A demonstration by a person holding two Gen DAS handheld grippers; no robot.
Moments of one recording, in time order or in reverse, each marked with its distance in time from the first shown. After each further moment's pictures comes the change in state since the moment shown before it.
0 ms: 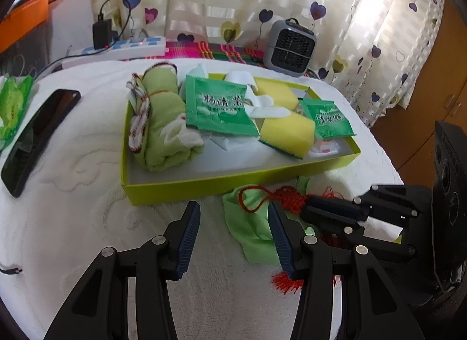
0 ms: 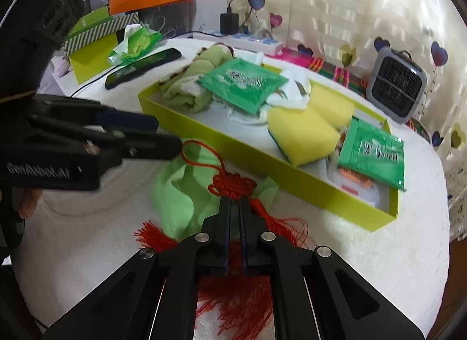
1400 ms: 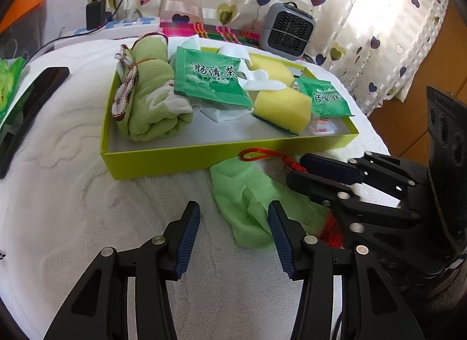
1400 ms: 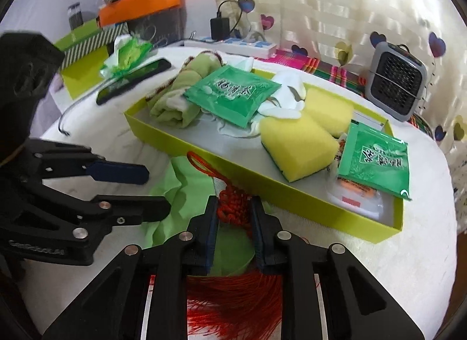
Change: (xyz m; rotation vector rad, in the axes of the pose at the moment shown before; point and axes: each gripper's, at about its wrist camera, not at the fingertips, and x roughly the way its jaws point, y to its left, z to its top) left arm 0.012 -0.002 -0.014 -0.020 0.065 -0.032; right arm 0.008 -0.010 0.007 0.092 -0.030 0.038
